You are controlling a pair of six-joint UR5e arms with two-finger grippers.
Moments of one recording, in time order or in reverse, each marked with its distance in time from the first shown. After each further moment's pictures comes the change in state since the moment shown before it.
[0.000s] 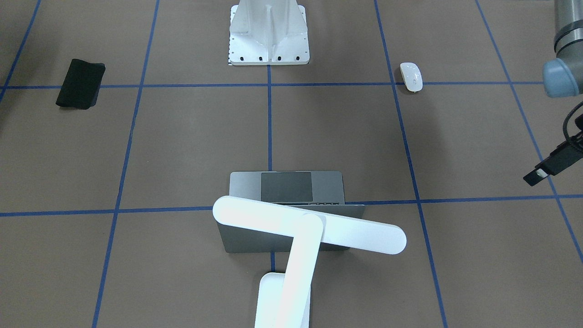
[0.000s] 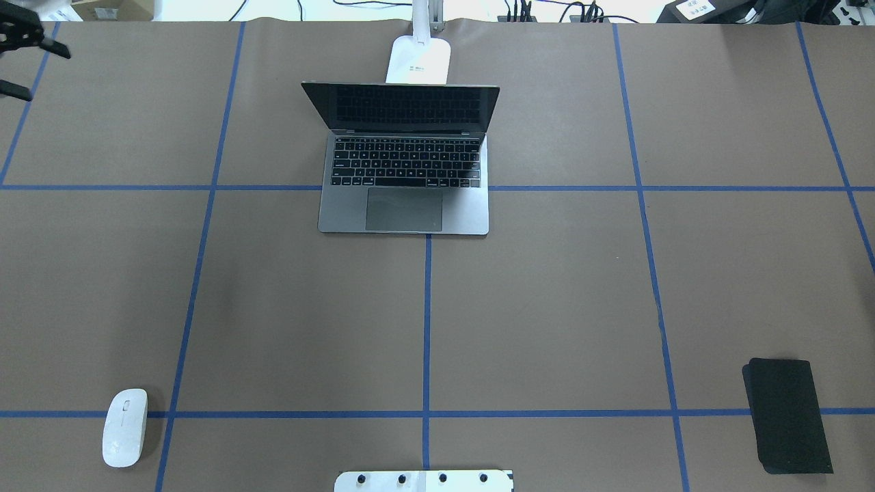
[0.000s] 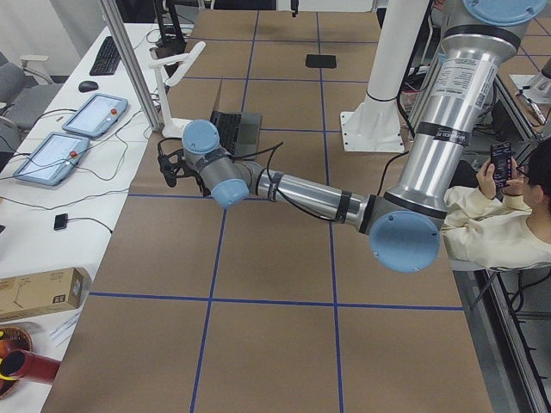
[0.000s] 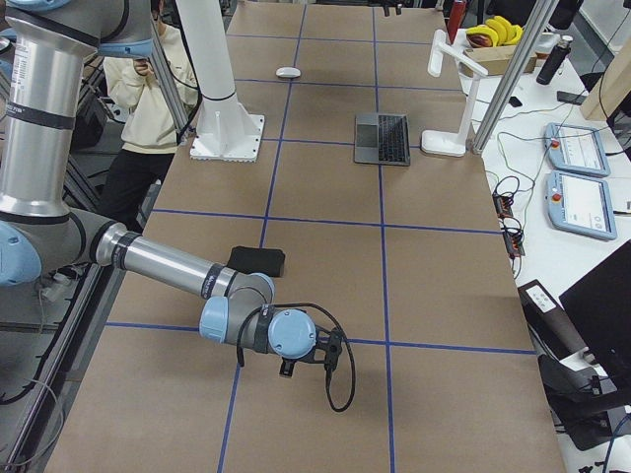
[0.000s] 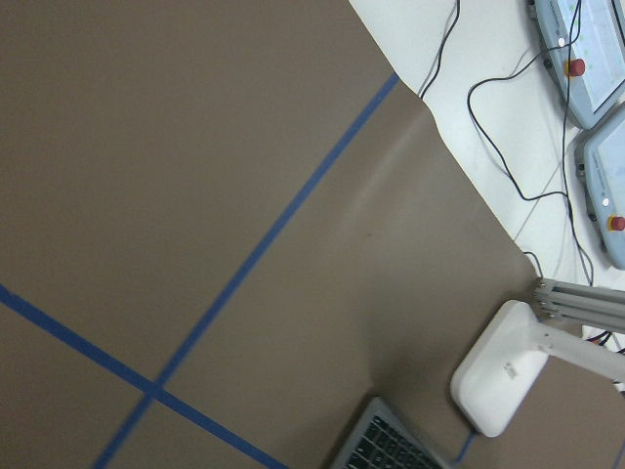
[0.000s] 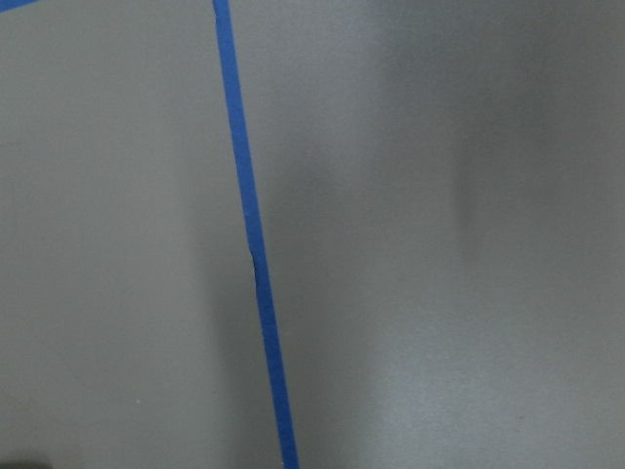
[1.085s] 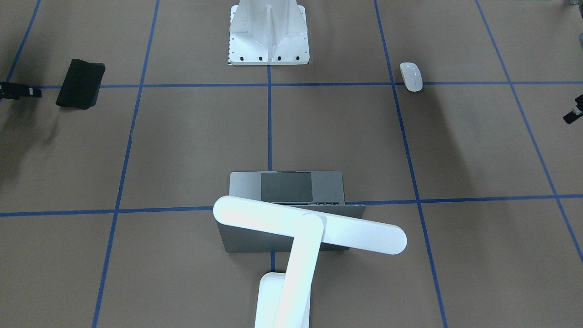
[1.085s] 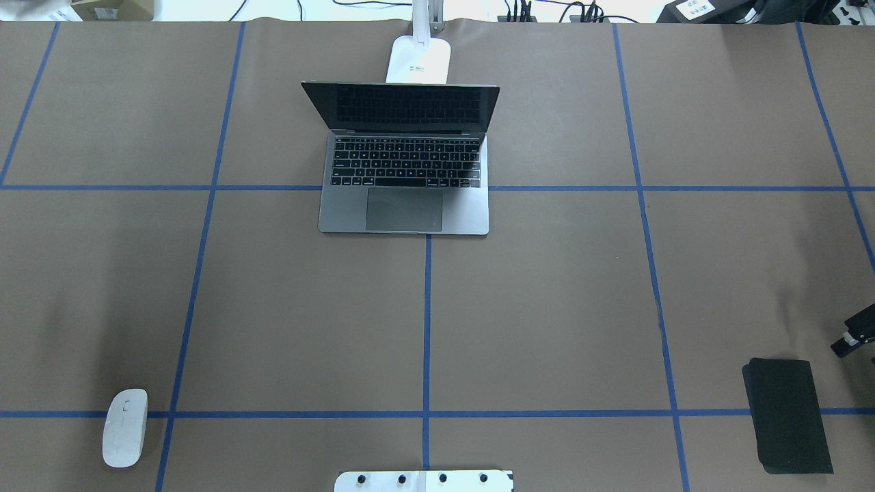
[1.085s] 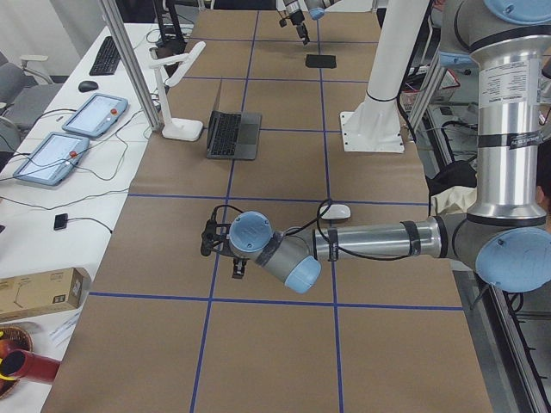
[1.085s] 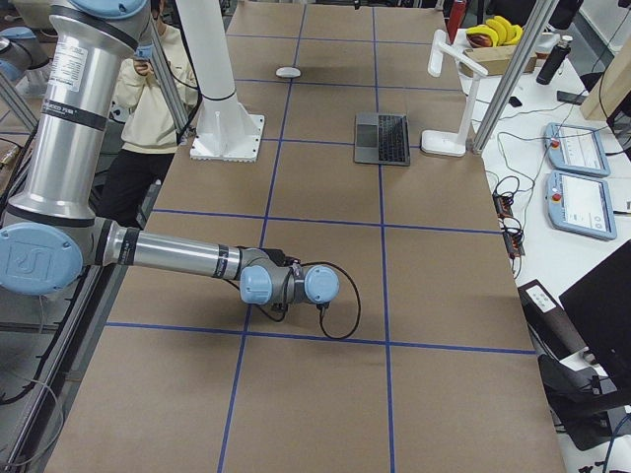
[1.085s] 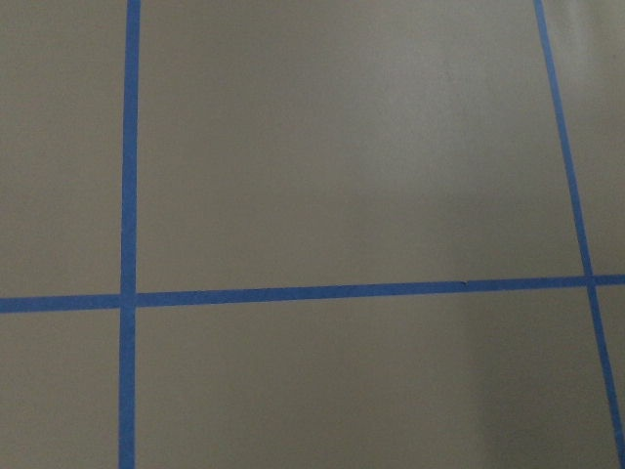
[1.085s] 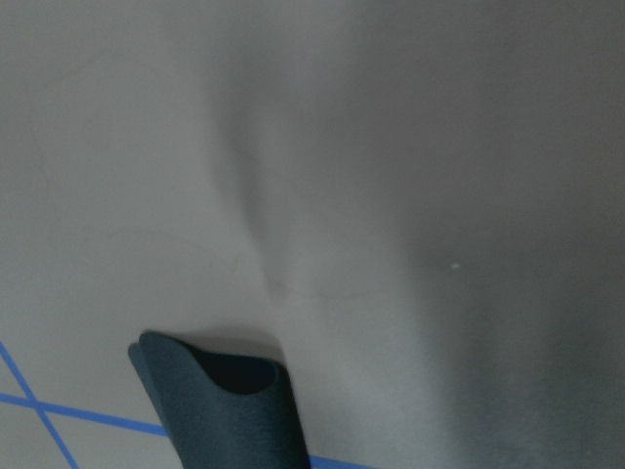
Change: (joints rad) left arm -0.161 0.328 -0.005 -0.011 -0.143 0.808; right arm -0.486 -0.011 0.087 0.004 0.227 0.268
